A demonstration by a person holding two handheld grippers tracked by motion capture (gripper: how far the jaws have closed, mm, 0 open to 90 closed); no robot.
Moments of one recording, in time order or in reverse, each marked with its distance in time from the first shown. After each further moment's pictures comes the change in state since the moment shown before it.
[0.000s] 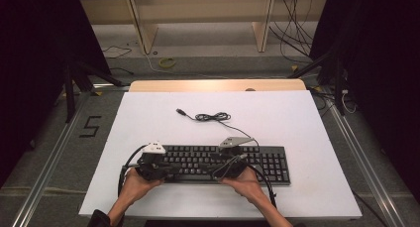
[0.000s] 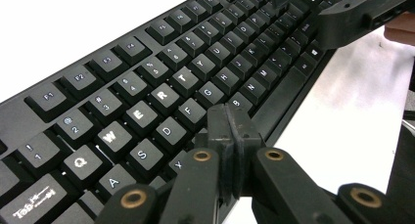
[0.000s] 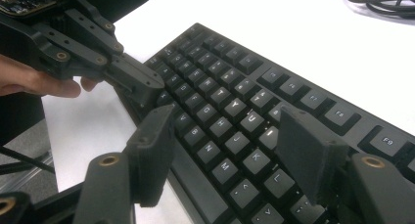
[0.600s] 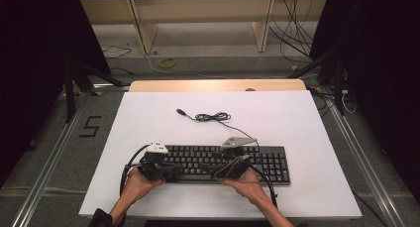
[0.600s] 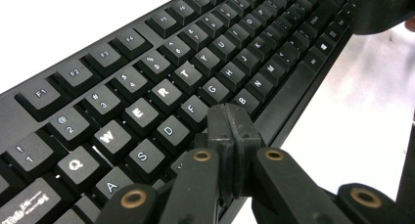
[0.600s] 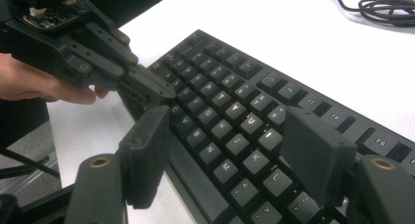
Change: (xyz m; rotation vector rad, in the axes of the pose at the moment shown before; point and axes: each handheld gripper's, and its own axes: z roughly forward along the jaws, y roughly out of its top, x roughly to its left) left arm 0.002 0.000 0.008 0.027 0.003 -0.002; right arm 0.001 -0.001 -0.006 -0.024 0.000 -0.006
